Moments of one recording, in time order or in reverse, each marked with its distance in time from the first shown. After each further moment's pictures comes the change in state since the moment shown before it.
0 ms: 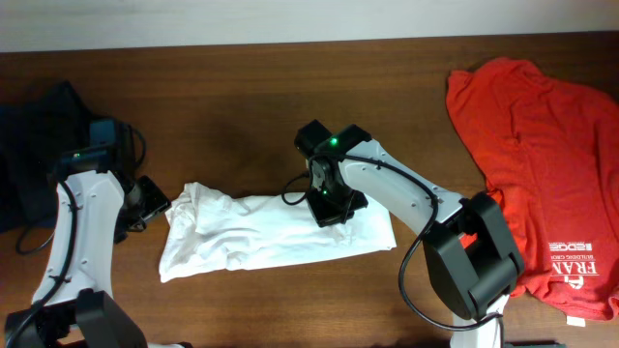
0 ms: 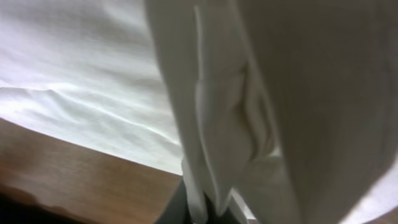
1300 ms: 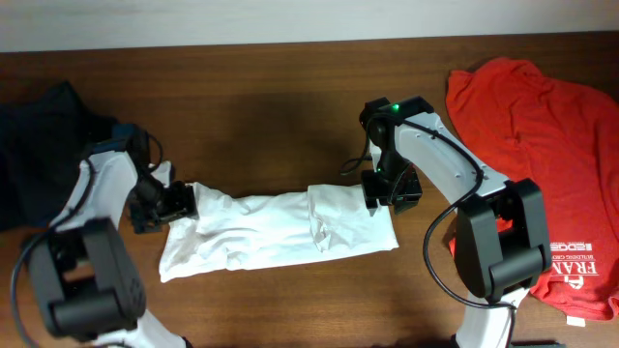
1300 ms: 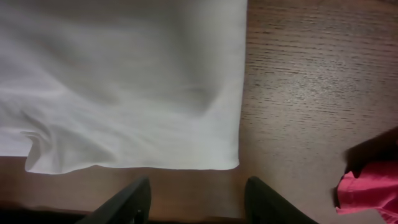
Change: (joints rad) left arm 0.000 0.274 -0.001 0.096 0.298 0.457; right arm -0.282 0.000 0.005 -0.188 0.051 0.003
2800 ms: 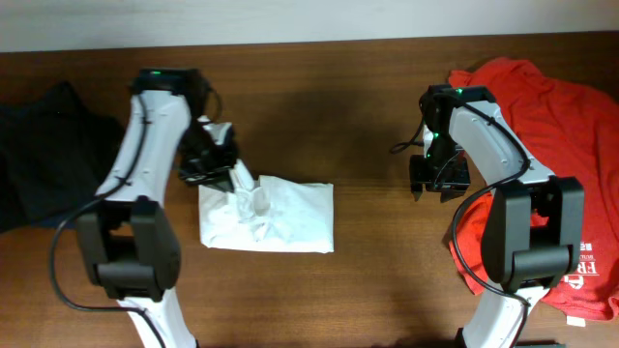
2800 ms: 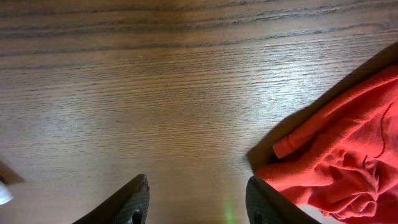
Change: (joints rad) left arm -0.304 0.185 0.572 -0.507 0.187 -0.066; right arm -0.256 0.000 0.000 0.010 0.108 -0.077
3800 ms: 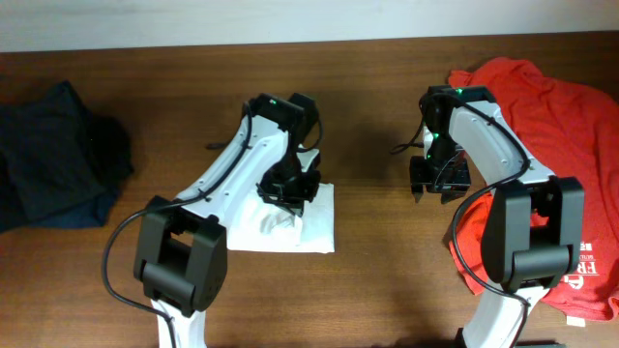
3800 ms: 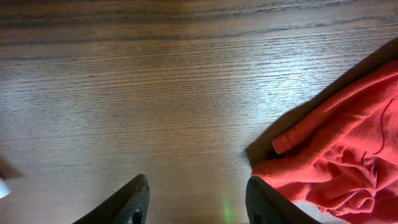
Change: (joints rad) left arm -0.399 0.007 -0.076 0.150 -0.018 -0.093; right arm 0.000 0.000 0.000 -0.015 0.000 -0.008
